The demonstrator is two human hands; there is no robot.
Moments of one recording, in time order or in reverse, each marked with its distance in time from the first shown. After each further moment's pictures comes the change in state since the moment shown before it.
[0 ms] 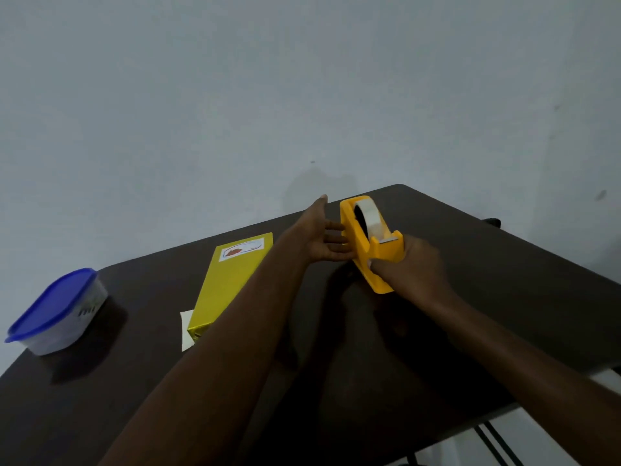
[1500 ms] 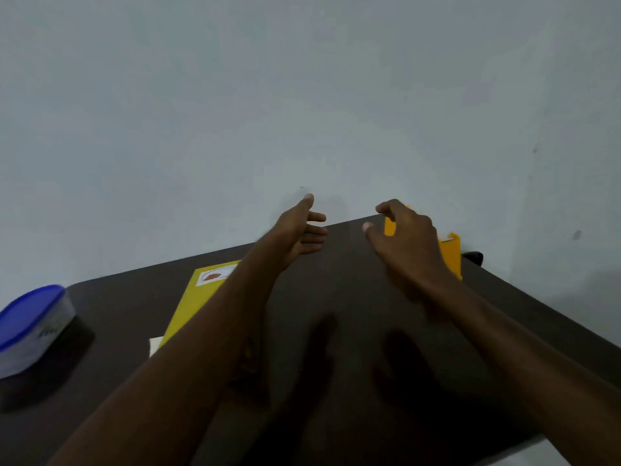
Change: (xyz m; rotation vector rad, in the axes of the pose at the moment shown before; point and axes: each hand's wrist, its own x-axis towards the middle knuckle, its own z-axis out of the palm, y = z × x) left_hand -0.005 0.036 0.008 0.262 0.111 0.340; right_hand 0.066 -0.026 -0.040 -0.146 0.185 -0.225
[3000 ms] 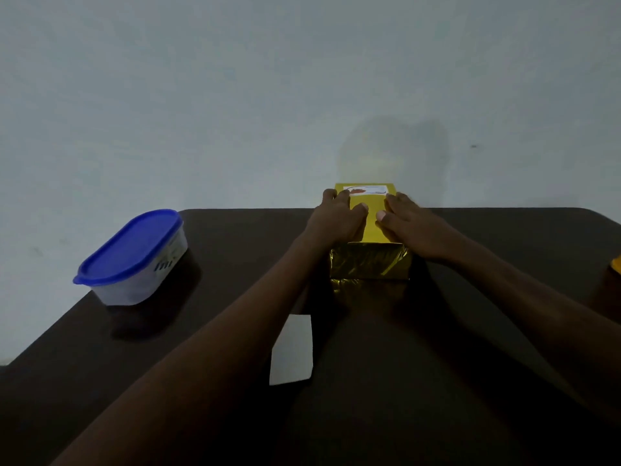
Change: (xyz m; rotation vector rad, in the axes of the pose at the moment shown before) left_hand 0.077 -0.099 -0.215 0.770 0.373 0.122; right_hand 0.059 -0.071 0.277 -0.192 -0.830 -0.309
